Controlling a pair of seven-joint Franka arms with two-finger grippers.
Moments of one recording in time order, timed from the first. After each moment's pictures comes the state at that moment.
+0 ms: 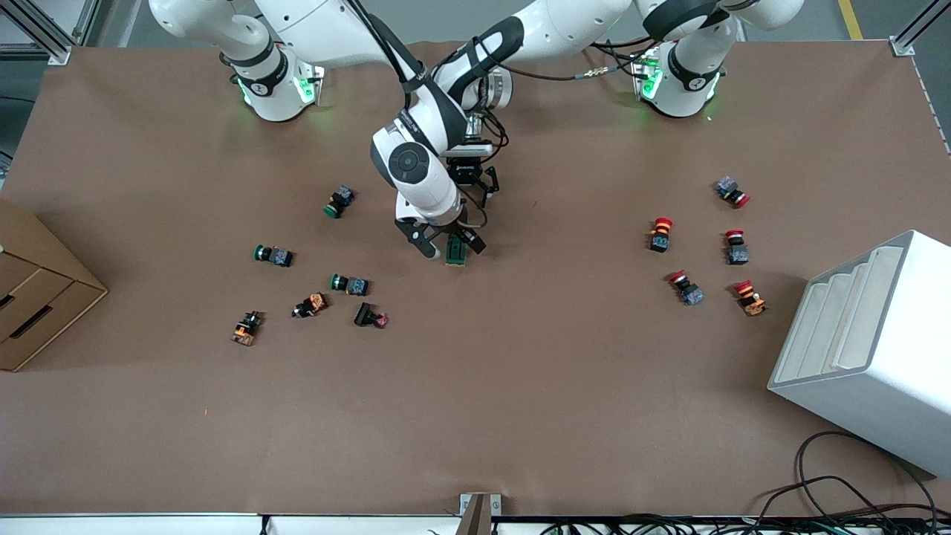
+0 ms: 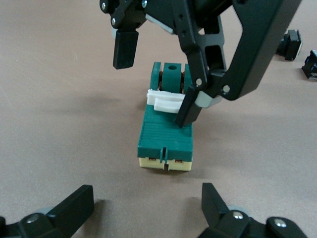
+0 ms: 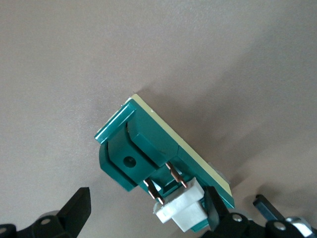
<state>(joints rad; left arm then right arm) -0.79 0.83 -0.56 -1.92 1.75 1.96 -2.55 0.82 0.56 0.01 -1.94 0.36 2.61 1.37</state>
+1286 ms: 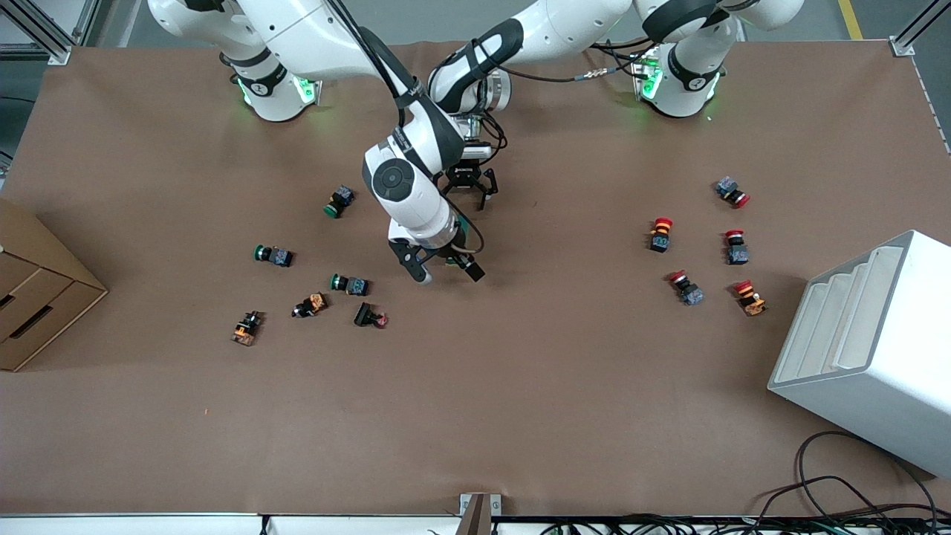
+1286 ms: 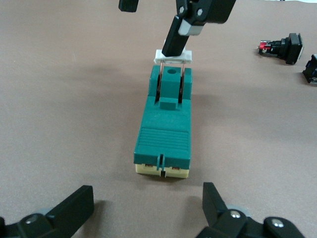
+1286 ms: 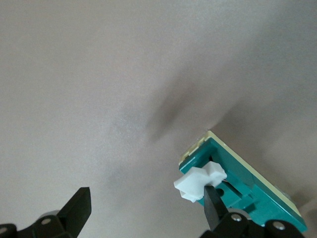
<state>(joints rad) -0.79 0.84 -0.55 -1.90 1.75 1.96 -2.55 0.76 0.61 0.00 -1.80 0.37 2.62 1.37</state>
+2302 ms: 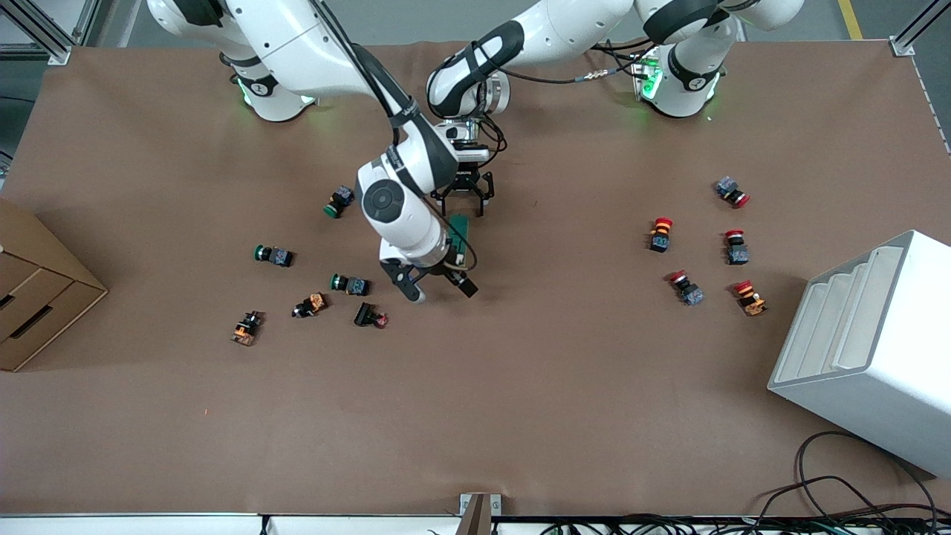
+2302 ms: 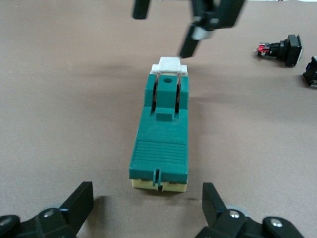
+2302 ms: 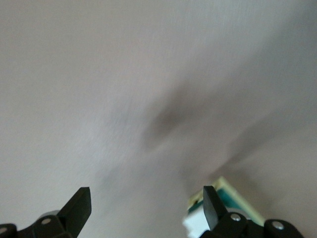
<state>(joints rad) -0.79 0.84 -0.55 -1.88 1.75 1.96 -2.51 0.70 0.65 -0.02 -1.74 0.36 2.56 1.20</state>
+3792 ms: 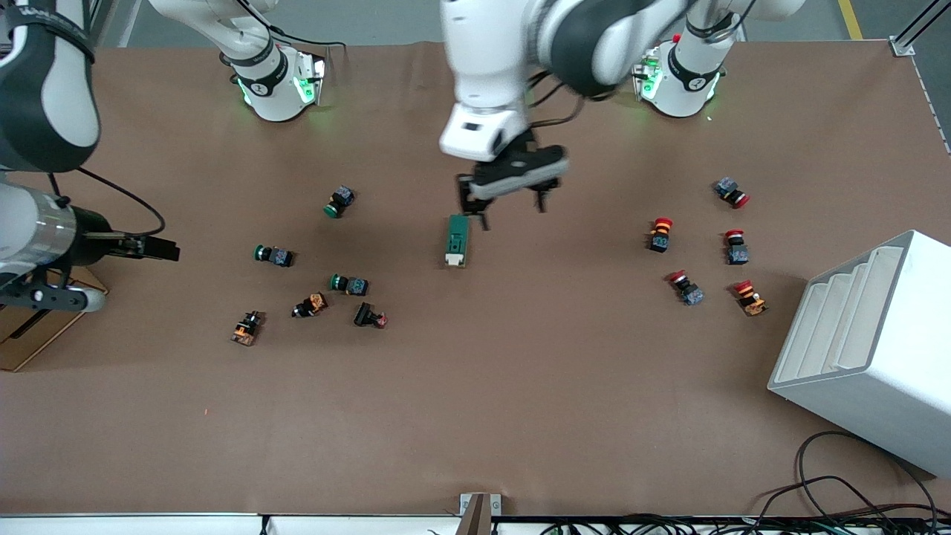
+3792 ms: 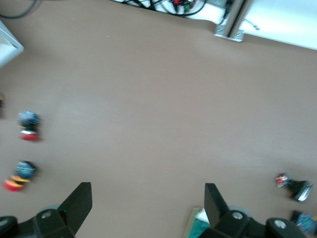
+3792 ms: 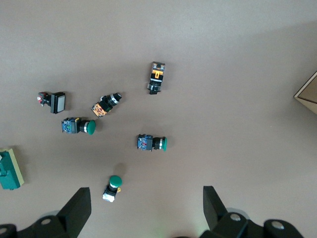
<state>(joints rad) -0.35 0.34 -0.55 -1.42 0.51 1.79 -1.23 0.04 0.29 -0.04 -1.37 0.05 1.44 0.11</state>
